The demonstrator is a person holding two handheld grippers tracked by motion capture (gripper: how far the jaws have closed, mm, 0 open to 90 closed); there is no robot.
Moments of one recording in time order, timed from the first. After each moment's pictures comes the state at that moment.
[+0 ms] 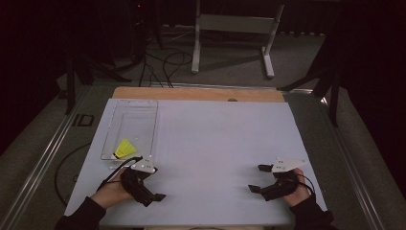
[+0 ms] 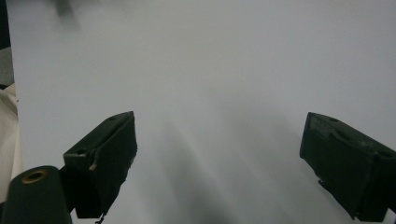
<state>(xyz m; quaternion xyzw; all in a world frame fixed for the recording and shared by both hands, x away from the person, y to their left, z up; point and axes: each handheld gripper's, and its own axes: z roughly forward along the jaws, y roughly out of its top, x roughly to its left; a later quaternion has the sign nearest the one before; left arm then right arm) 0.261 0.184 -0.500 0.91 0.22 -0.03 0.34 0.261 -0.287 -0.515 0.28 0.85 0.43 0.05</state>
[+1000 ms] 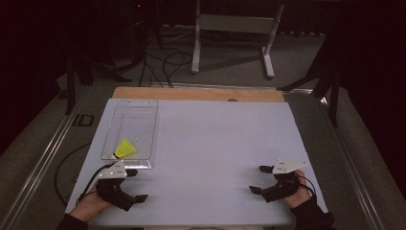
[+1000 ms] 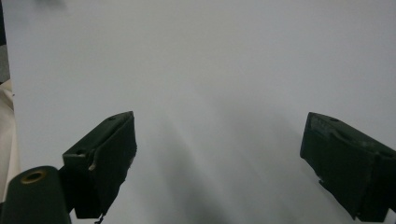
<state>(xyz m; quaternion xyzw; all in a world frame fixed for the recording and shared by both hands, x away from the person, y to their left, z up) 0.239 0.243 -0.516 0.86 0.29 0.00 0.42 0.258 -0.290 -0.518 0.28 0.86 0.43 0.06</state>
